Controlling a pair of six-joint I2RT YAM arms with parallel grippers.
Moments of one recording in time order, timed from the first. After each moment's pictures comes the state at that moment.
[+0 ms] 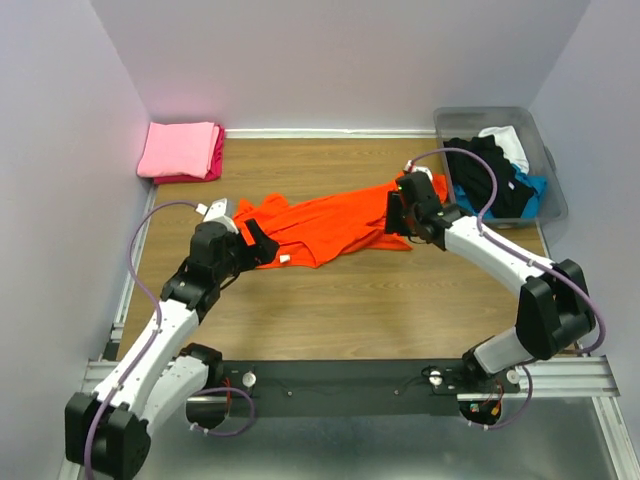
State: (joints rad) left arm -0.32 0.79 0.57 -0.27 0.08 -0.59; right arm 0.54 1.50 1.10 -0.39 0.26 0.43
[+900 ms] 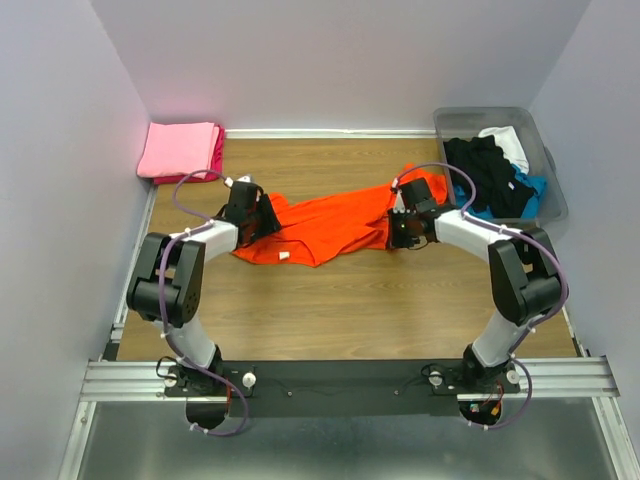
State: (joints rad) left arm -0.24 1.68 0.86 0.01 0.02 -0.58; right arm 0.38 1.73 1.04 -0.33 -0.12 0.25
